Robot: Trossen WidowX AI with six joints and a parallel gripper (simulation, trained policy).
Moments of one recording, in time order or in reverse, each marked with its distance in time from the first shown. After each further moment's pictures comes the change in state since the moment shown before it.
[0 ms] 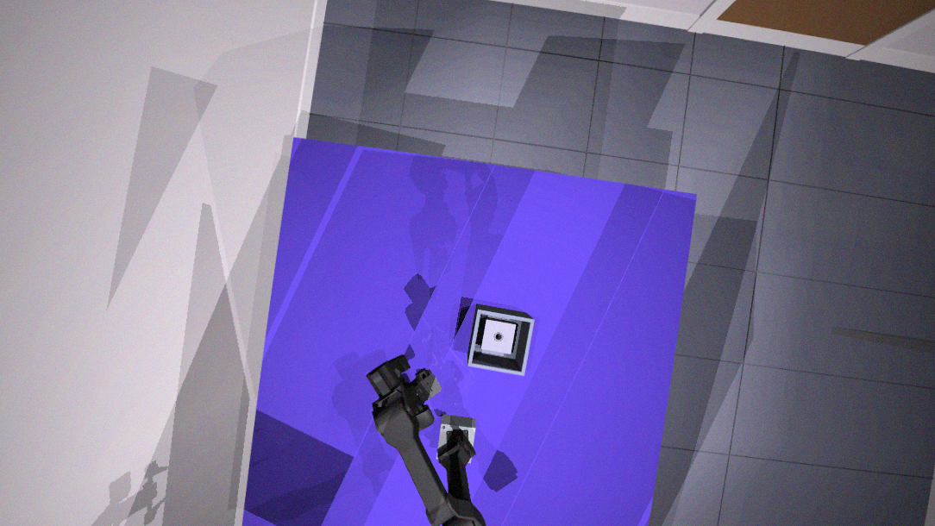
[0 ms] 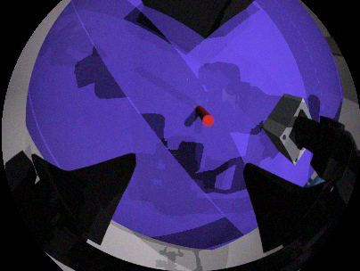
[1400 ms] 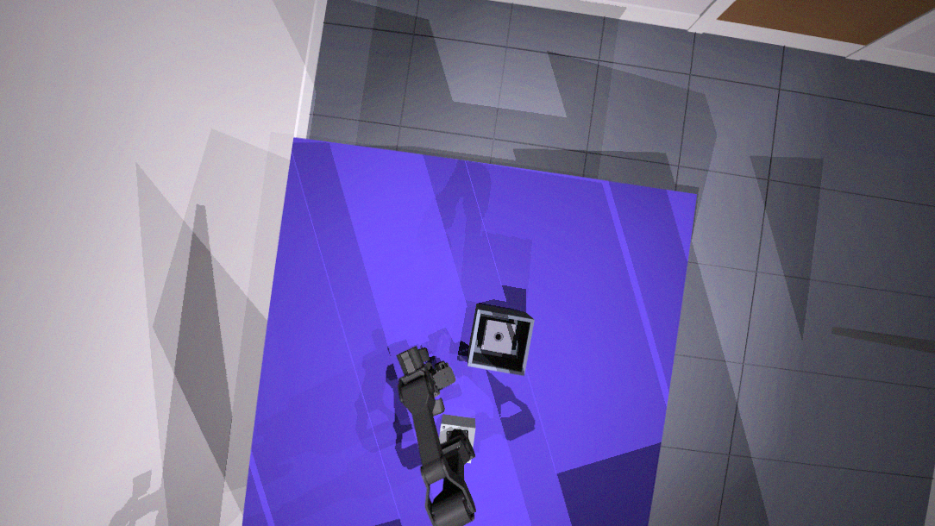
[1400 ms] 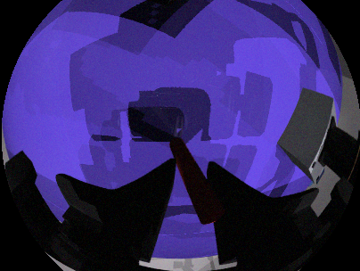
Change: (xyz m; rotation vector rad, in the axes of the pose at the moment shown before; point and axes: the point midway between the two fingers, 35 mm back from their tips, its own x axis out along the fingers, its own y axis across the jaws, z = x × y) arm 0.118 -0.023 0.025 0.136 0.050 -0.116
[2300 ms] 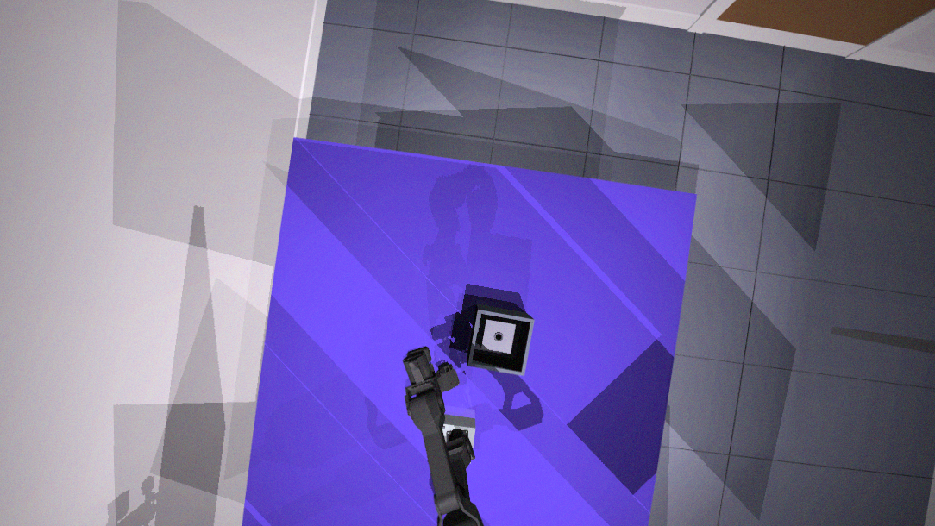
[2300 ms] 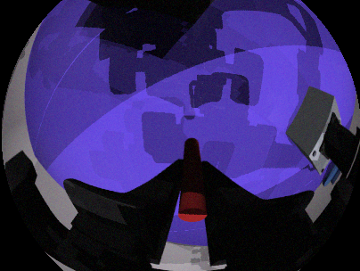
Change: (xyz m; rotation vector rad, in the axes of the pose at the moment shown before) arm -0.051 0.012 0.005 0.040 0.078 0.192
